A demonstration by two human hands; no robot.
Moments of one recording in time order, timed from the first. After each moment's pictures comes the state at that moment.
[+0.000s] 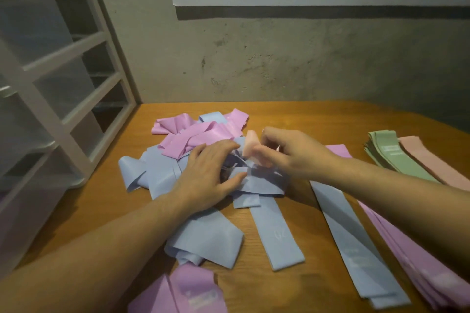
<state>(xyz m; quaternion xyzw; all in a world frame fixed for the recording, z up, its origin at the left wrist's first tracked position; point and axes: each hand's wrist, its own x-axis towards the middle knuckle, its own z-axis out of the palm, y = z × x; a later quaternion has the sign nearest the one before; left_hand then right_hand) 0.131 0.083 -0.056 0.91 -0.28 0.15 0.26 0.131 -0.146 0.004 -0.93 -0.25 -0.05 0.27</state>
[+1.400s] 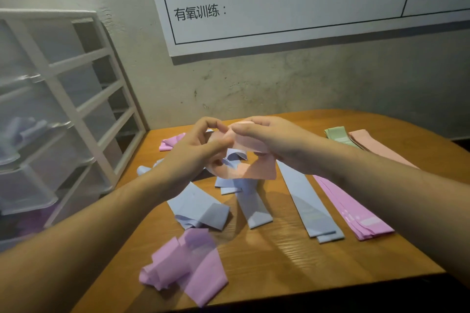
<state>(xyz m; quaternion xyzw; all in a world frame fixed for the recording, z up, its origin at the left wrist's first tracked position) 0.000 0.056 0.094 0.77 -0.18 -0.07 0.61 -0.004 -0.135 0.104 -0.78 -0.13 0.07 0.61</state>
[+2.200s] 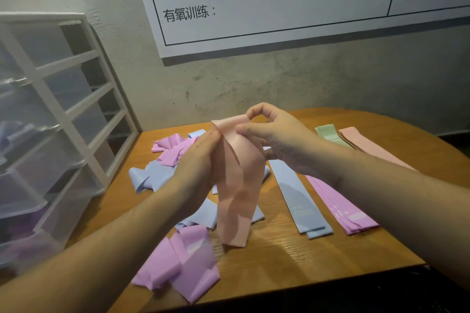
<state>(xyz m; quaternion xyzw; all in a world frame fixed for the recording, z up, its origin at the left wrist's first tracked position) -0.021 0.013 0.081 0.67 -0.12 -0.06 0.73 -0.010 -0.152 0.100 -0.70 -0.08 0.02 0.71</state>
